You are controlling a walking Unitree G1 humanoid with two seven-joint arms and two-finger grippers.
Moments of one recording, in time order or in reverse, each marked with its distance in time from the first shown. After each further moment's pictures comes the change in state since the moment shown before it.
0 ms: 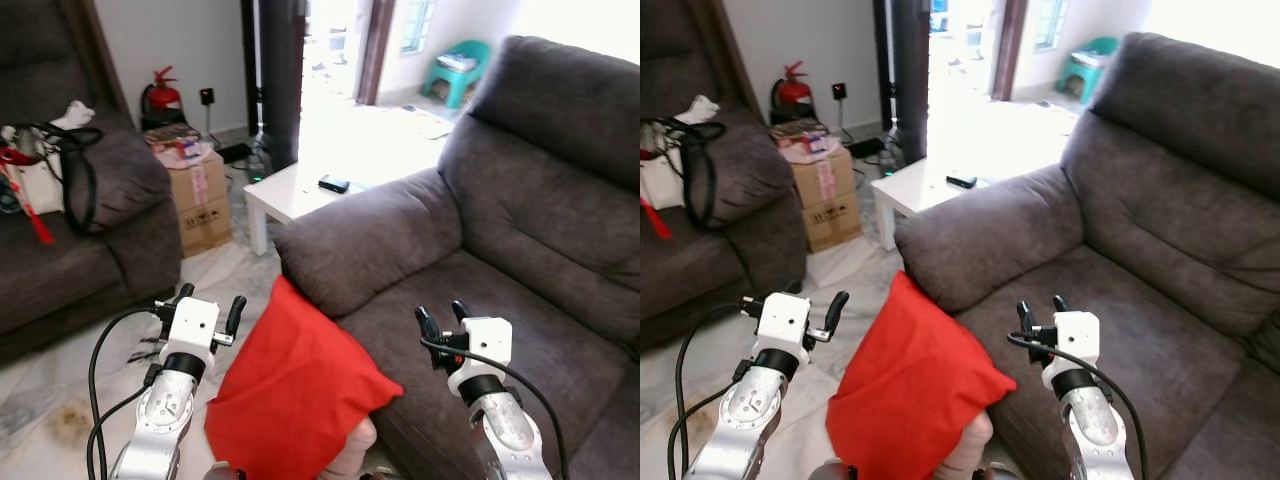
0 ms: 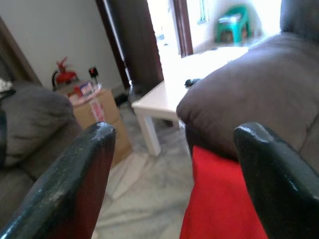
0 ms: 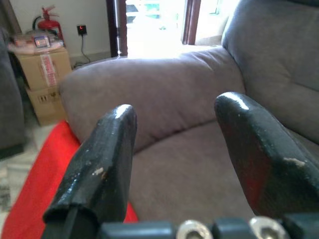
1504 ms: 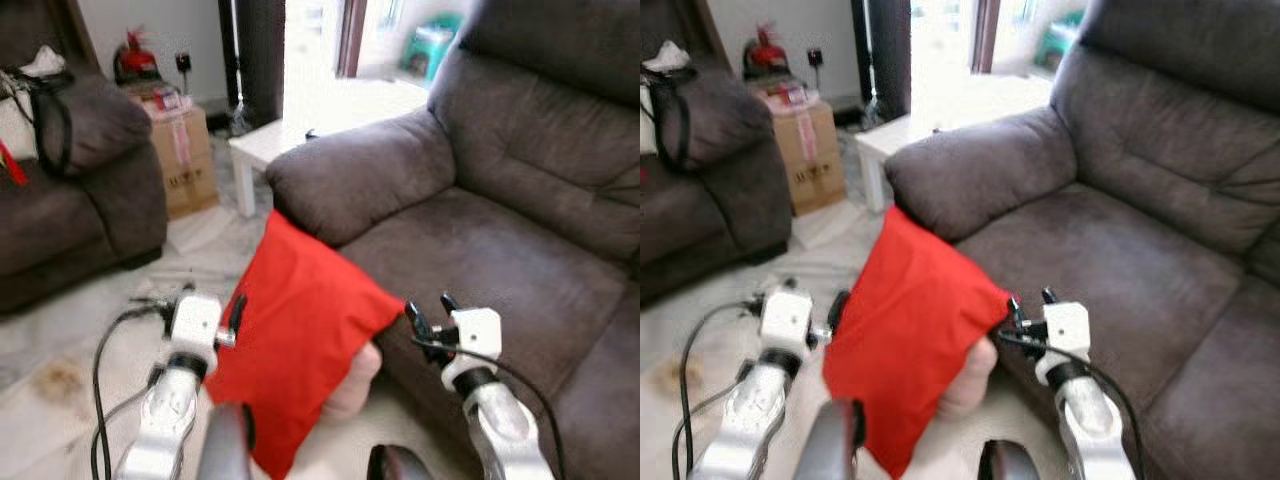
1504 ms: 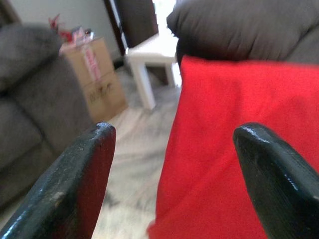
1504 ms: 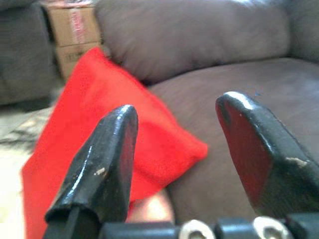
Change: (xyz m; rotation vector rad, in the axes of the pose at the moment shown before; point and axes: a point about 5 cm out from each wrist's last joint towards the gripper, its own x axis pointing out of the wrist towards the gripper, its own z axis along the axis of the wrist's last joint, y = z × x) left arm -0.012 -0.002 -0.020 -0.009 0.091 0.011; right arm 0.007 0.016 0.003 -0.032 0.015 0.113
